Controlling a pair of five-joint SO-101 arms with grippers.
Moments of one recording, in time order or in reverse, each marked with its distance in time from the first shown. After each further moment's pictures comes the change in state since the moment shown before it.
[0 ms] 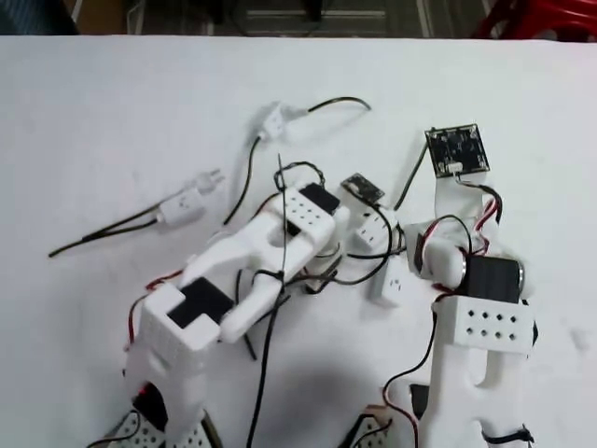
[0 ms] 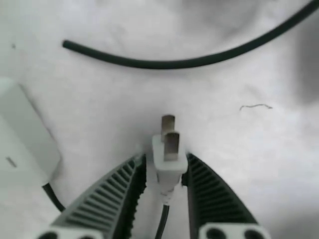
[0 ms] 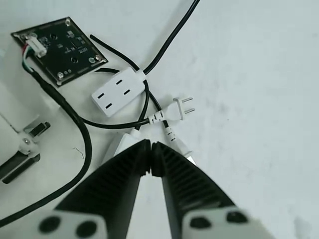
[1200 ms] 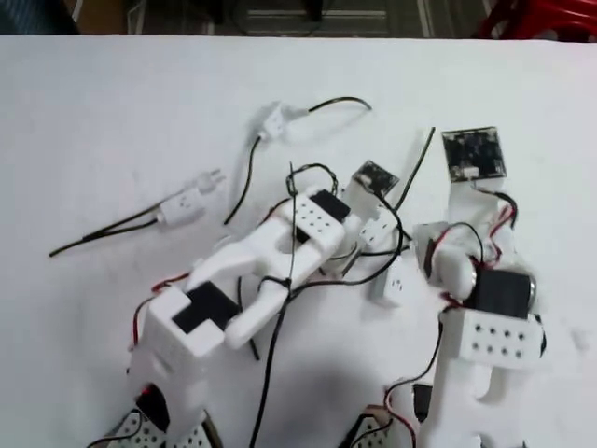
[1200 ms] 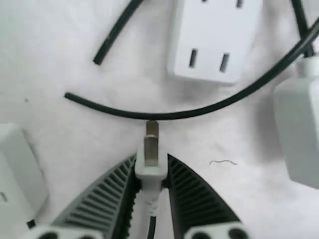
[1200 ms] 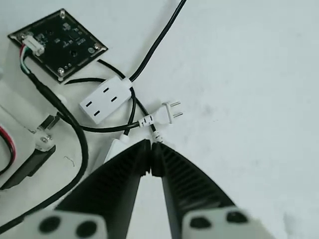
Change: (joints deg) left arm 2.3 -2.1 1.0 -10.6 6.8; right arm 3.7 -4.9 0.0 0.0 0.3
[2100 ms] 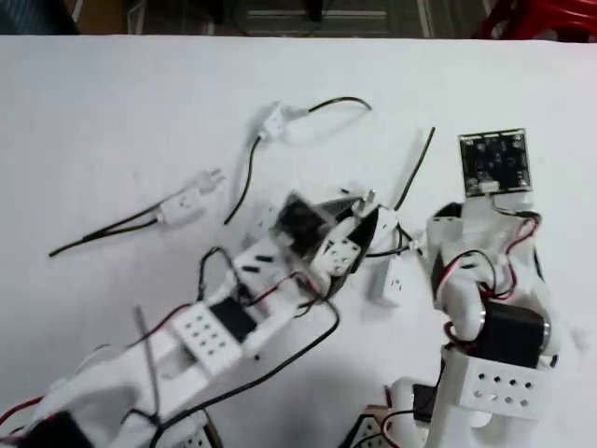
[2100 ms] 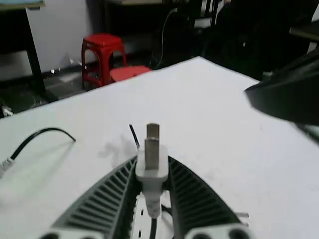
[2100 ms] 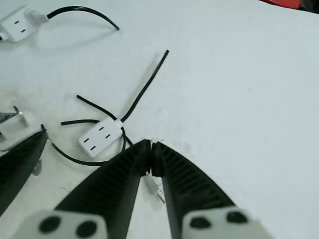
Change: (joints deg) left arm 5.0 -61.0 65.9 -78.5 -0.2; right arm -2.6 -7.2 -5.0 0.2 0.0
